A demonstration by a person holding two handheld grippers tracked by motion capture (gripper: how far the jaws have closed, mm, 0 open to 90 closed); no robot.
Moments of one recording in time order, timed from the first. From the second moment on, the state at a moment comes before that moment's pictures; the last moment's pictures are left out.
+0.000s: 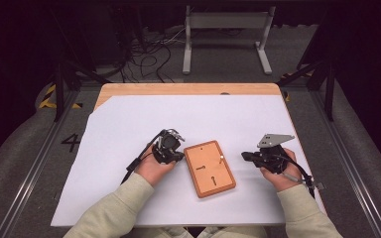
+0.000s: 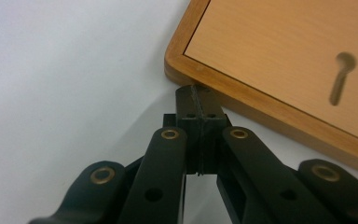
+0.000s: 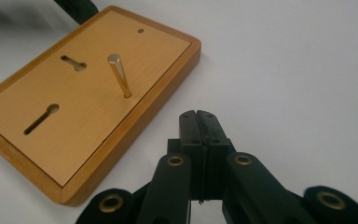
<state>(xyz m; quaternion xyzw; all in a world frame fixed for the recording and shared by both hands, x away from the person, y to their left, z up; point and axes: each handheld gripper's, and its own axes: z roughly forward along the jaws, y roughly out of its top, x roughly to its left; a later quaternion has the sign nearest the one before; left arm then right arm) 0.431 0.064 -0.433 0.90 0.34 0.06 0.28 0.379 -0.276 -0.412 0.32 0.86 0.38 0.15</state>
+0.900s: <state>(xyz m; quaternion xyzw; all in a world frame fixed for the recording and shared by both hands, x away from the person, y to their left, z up) 0.405 0.119 -0.414 0.86 0.34 0.05 0.38 0.360 -0.214 -0.430 0.20 0.95 0.22 0.08</state>
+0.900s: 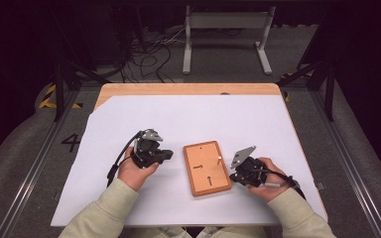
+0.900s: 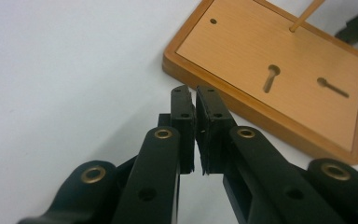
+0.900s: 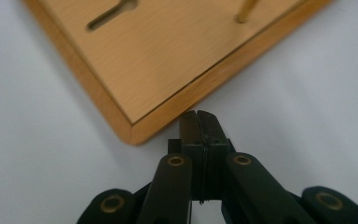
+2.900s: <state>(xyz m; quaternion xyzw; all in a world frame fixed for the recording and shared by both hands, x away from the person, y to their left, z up) 0.367 0.202 -0.429 0.80 0.42 0.10 0.41 0.516 -0.099 -0.387 0.23 0.91 0.32 0.08</state>
